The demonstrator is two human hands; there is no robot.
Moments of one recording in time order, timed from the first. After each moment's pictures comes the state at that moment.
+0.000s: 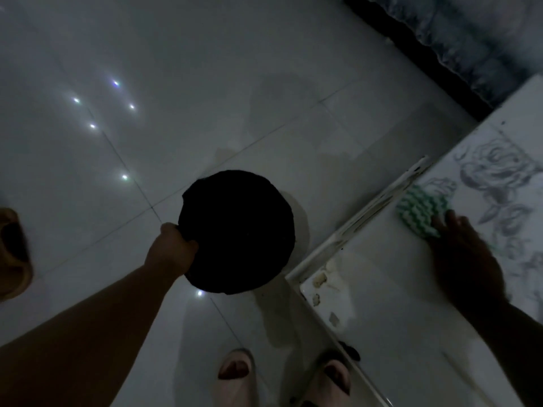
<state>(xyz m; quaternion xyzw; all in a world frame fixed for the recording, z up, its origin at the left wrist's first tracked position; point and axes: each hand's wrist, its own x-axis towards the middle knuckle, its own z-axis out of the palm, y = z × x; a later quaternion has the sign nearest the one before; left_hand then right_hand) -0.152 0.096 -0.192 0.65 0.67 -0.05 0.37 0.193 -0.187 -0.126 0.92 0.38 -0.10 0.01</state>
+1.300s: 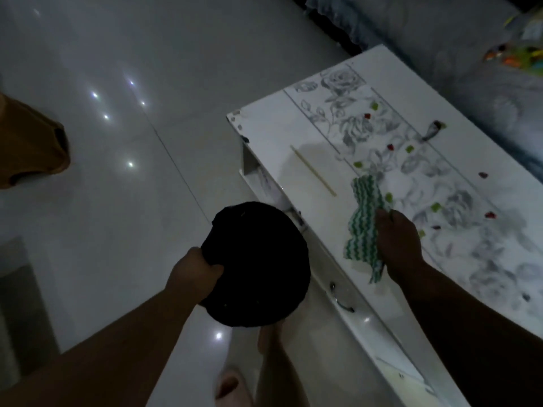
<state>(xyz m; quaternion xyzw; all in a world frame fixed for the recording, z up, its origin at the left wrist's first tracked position) -0.260 -0.467 -0.003 0.64 0.61 -0.06 0.47 0.047 -0.598 0.053 0.91 0.19 -0.20 -0.32</state>
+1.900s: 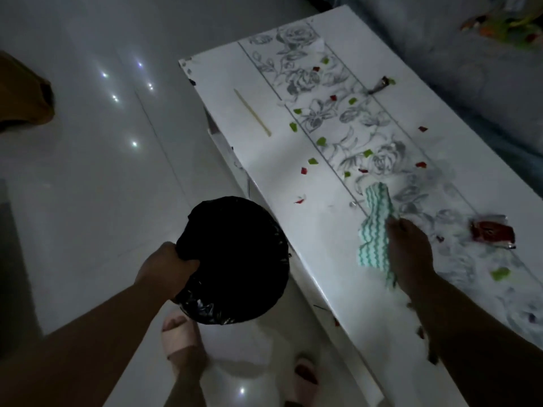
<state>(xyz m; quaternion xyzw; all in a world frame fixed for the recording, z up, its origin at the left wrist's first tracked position) -0.189 -0.708 0.028 0.62 0.68 -0.08 0.38 0.153 -0.853 0.049 0.91 0.22 -0.19 -0.30</state>
